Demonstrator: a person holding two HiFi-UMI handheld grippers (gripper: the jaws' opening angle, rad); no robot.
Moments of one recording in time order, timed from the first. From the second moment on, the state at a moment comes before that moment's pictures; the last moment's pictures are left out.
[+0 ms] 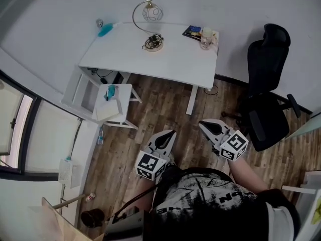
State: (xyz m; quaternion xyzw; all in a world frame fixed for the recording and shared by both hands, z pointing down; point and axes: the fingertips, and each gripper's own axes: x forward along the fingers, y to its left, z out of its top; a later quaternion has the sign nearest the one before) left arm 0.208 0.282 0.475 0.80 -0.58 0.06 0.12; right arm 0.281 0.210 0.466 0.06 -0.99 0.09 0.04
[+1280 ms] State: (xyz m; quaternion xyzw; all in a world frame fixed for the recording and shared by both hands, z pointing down) left arm 0.009 0.181 0.499 0.85 -0.51 0.06 0.13; right arm 0.071 0.121 0.480 0.11 -0.99 0.10 0.03
